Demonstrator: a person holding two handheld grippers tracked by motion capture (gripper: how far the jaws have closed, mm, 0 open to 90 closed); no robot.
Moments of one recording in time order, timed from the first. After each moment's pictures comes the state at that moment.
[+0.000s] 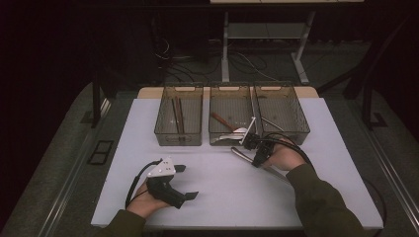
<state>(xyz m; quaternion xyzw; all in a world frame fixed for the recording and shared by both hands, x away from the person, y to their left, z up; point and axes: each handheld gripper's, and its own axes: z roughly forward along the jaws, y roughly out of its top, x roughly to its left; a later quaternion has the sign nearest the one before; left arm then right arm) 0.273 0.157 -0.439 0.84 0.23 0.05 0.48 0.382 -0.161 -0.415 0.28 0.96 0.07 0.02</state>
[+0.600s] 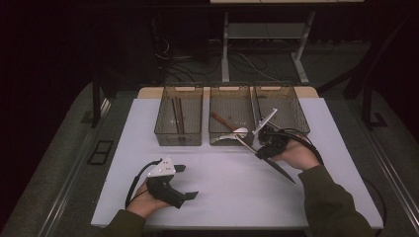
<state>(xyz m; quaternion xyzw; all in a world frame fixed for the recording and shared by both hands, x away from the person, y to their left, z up) 0.273 0.158 -0.439 0.84 0.23 0.05 0.48 0.376 -0.197 -0.384 0.29 0.94 0.19 0.04</state>
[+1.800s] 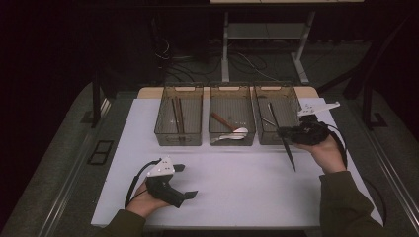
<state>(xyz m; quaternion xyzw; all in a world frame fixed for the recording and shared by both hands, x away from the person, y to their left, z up) 0.274 0.159 -0.440 0.84 0.24 0.06 0.49 0.364 -0.286 -0.350 0.38 0.82 0.41 0.12</state>
